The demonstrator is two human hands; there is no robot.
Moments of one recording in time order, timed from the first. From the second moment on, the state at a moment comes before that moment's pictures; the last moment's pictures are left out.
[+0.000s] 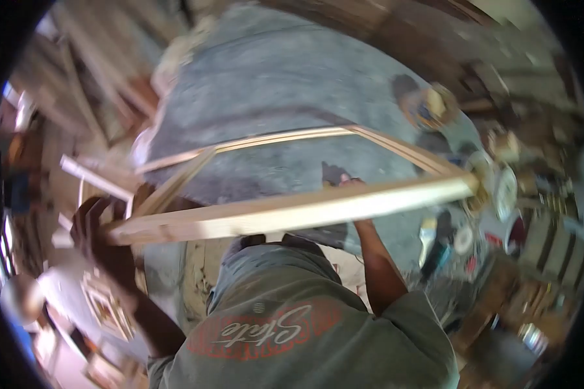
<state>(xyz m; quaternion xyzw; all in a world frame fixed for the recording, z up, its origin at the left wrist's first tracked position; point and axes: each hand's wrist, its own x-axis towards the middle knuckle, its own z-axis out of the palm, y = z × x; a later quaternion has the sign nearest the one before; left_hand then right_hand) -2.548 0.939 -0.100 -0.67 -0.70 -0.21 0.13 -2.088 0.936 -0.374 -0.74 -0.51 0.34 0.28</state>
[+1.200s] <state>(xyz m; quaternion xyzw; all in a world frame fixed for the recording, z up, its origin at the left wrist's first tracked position) -2.536 0.920 -0.103 -0.66 -0.71 -0.19 0.14 -2.186 0.984 -0.377 -0.57 -0.57 0.42 0.41</state>
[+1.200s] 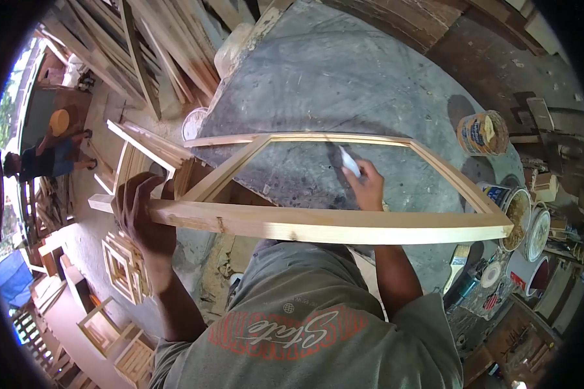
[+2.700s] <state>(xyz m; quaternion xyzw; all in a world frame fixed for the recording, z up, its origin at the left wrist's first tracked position) -2.541 0.921 -0.109 -0.66 -0.71 -0.21 0.14 -2.229 1.065 -0.378 -0.55 -0.68 0.39 0.29</state>
